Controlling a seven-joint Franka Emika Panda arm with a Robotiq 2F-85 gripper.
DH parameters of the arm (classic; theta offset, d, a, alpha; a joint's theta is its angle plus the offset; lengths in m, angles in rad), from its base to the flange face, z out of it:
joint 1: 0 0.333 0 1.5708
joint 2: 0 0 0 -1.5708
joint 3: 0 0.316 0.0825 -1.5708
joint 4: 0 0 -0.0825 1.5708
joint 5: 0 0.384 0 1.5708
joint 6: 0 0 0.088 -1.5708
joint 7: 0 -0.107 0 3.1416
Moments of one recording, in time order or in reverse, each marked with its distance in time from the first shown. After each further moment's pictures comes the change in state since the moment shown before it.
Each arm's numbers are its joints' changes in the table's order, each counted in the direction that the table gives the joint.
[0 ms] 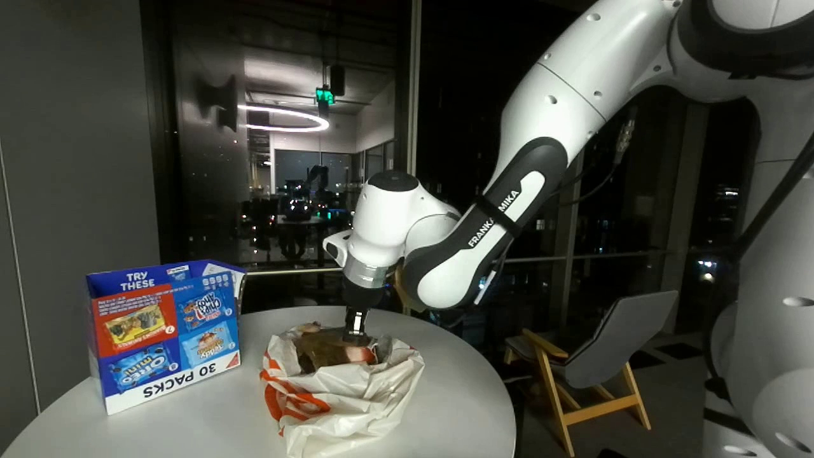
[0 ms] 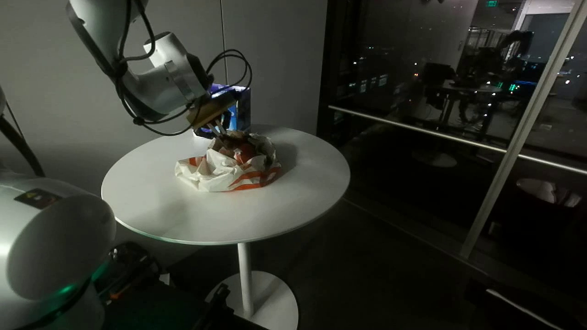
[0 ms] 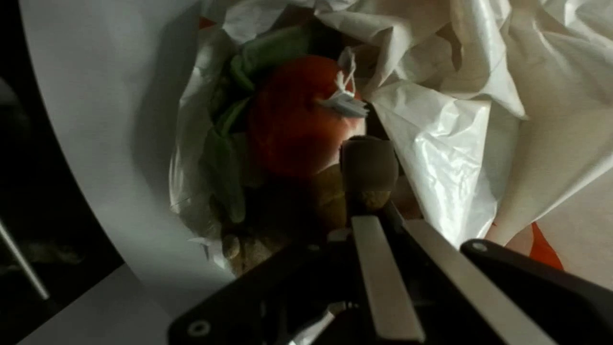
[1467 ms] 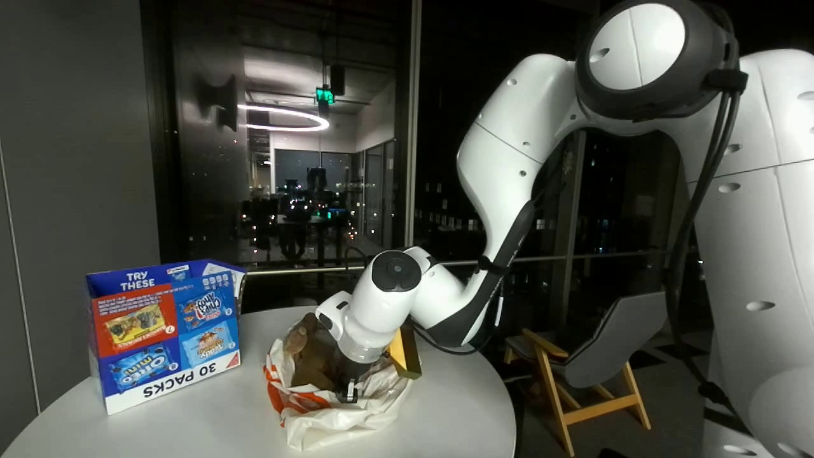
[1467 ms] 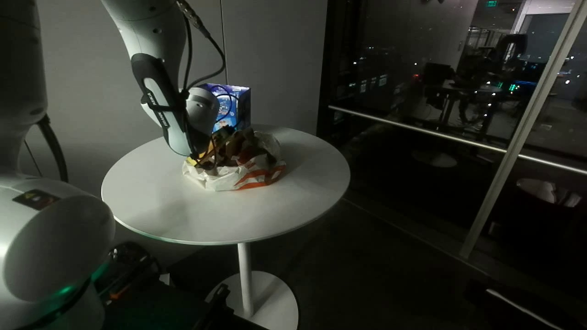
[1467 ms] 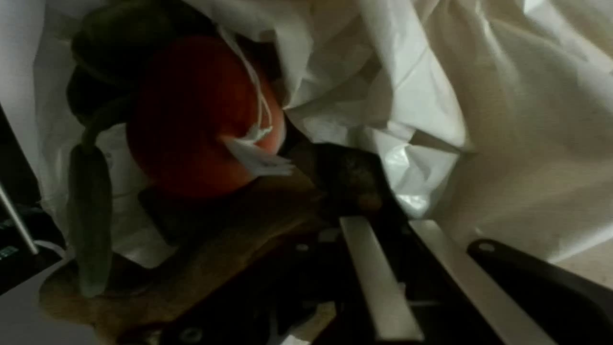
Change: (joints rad) arm -0.015 -0.266 0.001 -0.108 -0.927 0.111 -0.817
